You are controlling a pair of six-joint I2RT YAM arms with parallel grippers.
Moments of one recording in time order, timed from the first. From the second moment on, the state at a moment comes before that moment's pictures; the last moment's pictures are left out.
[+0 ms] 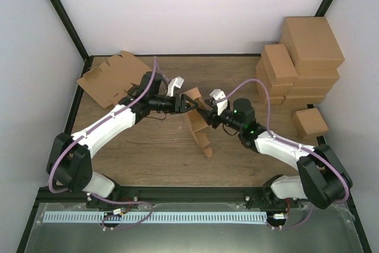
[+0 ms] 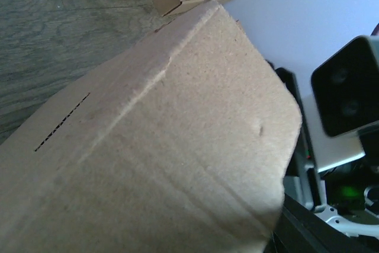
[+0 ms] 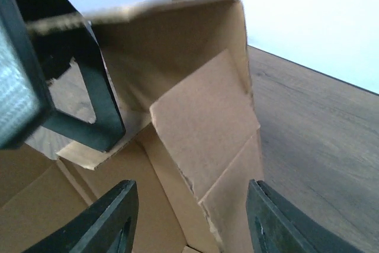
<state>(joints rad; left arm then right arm) -0.55 1.48 1.09 -0.23 0.71 -0.62 0.54 1.28 0.58 0.47 -0.37 -0.03</state>
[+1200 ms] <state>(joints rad) -0.55 1.42 1.15 -0.35 0.74 -0.59 0.58 1.31 0.54 0.52 -0.07 0.06</state>
